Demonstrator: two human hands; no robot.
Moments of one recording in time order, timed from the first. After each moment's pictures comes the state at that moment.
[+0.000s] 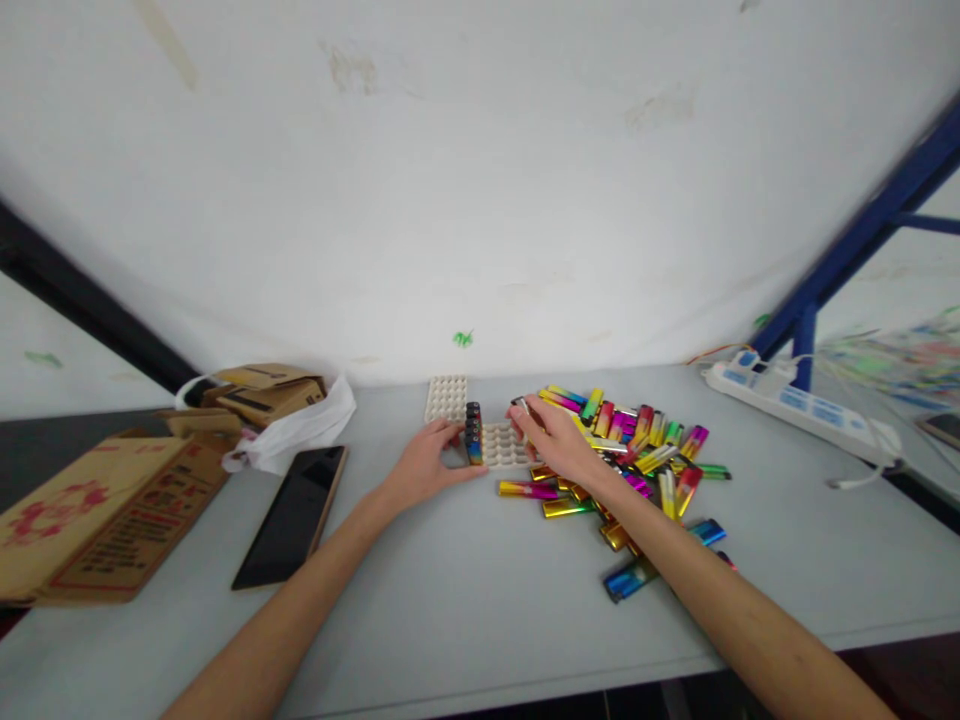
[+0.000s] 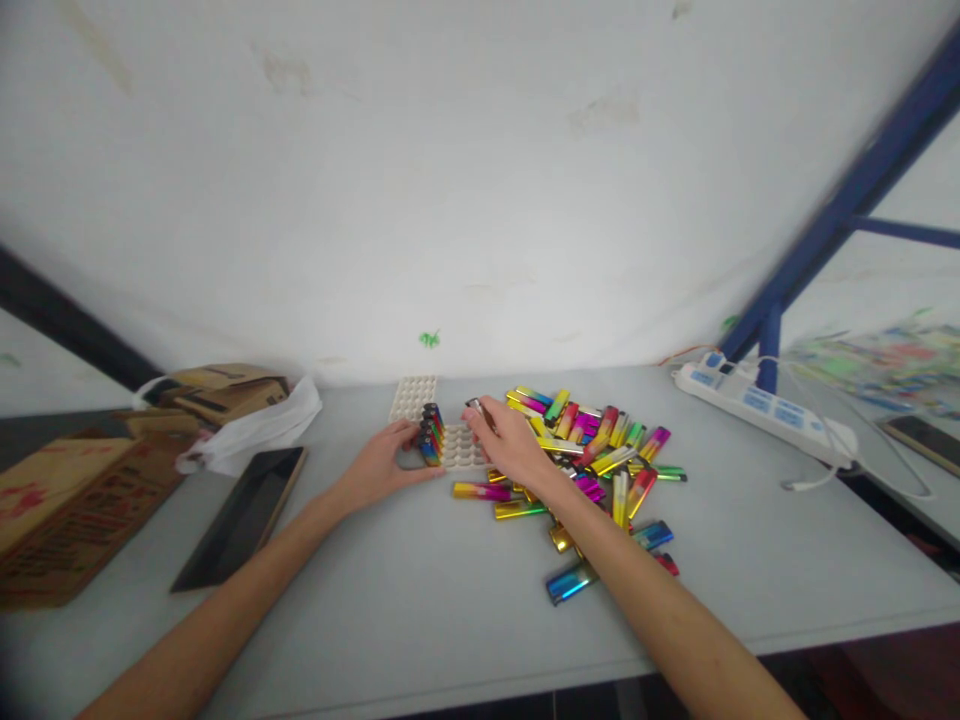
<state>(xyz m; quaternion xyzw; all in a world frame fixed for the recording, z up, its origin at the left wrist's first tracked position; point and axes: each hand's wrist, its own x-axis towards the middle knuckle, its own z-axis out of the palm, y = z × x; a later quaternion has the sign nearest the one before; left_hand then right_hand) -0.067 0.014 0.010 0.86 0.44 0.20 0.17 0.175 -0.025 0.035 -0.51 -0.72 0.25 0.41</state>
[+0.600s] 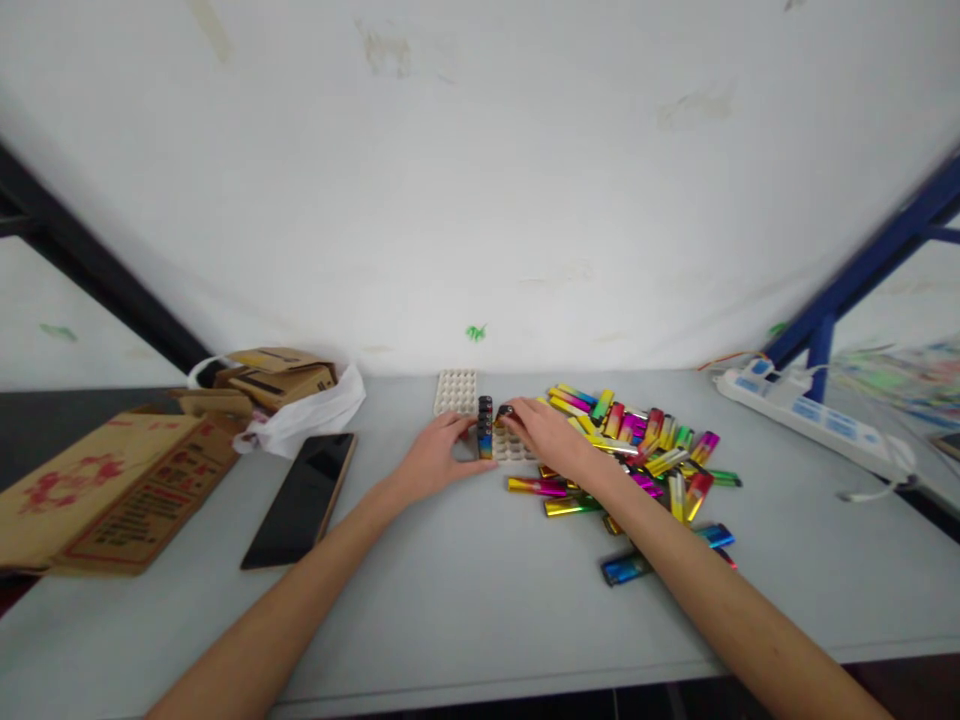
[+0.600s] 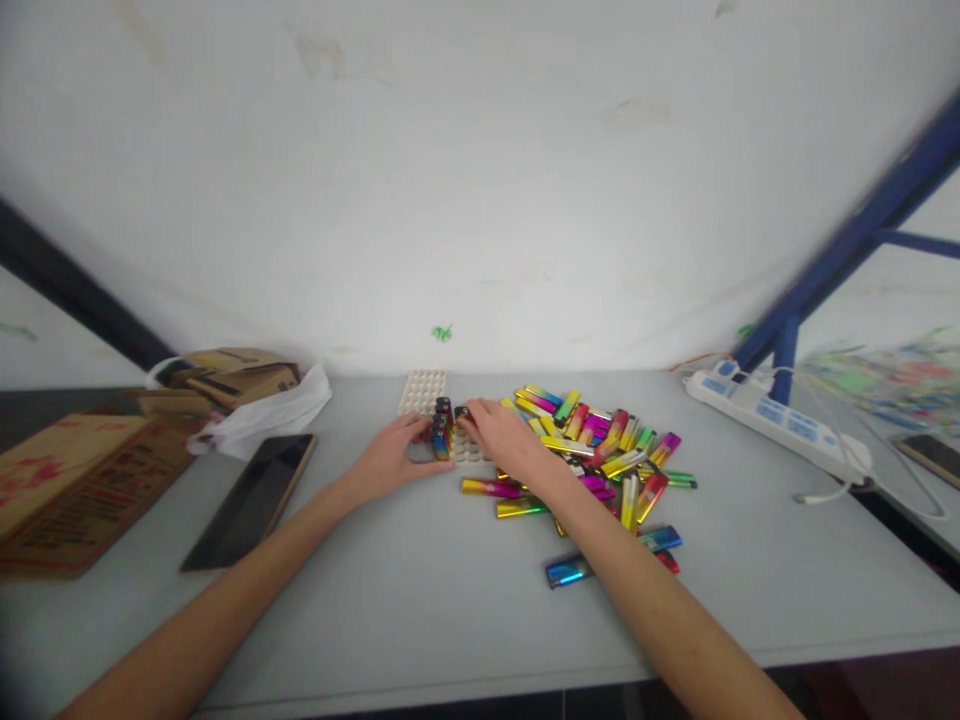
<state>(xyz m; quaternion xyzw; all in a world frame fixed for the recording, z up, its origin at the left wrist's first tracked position) -0.067 0.012 0.006 0.86 0.43 0.21 0.17 0.163 -0.002 0.023 -0.50 -0.84 0.06 0.20</state>
